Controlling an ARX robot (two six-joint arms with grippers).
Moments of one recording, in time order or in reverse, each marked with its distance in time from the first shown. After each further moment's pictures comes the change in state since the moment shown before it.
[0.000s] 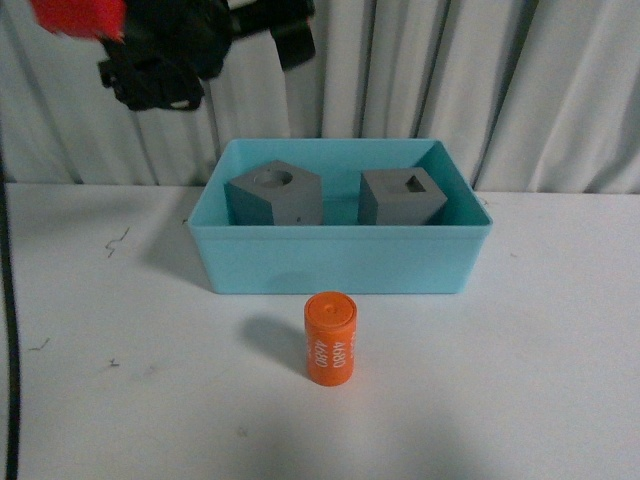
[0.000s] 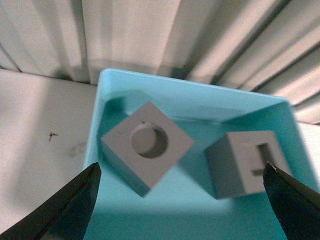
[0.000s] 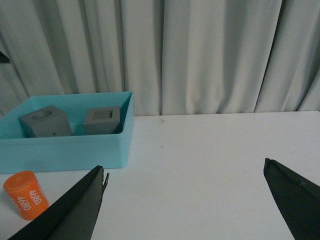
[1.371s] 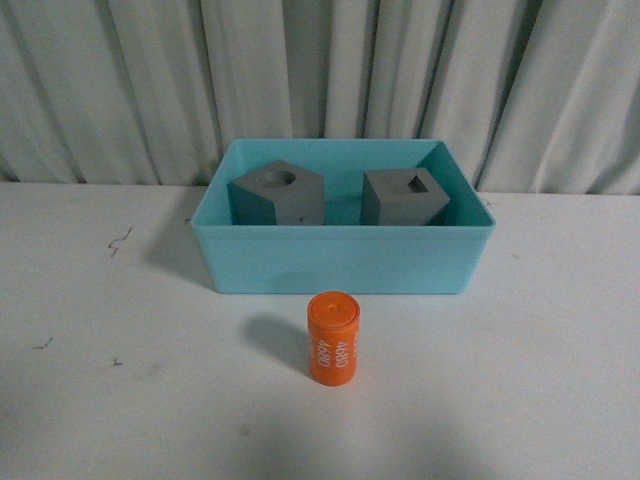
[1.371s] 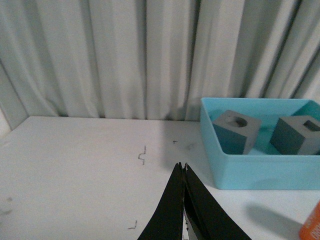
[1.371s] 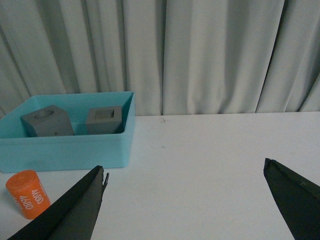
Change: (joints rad) left arm 0.311 -1.160 -1.346 0.664 0.116 0.383; right arm 0.000 0.000 0.000 0.000 0.000 0.000
